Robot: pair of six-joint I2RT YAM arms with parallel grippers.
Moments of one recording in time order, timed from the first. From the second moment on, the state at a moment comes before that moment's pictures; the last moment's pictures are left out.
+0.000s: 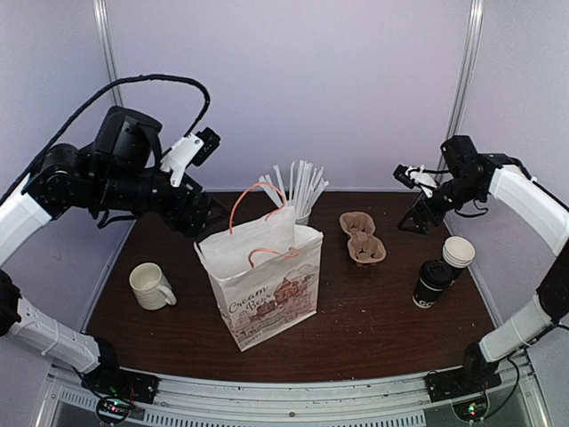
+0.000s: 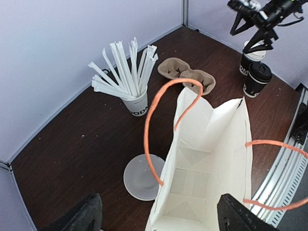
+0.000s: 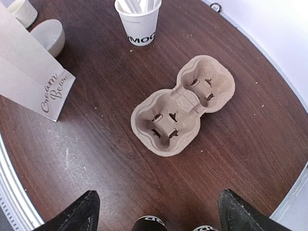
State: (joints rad) left arm -1.00 1.29 1.63 -0.97 -0.21 -0.07; right arm 0.14 1.38 1.35 -0.96 -0.44 -0.60
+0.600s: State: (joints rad) left arm -1.00 1.06 1.38 -0.91 -0.25 -0.19; right arm 0.29 2.07 1.74 -1.06 -0.06 -0.42
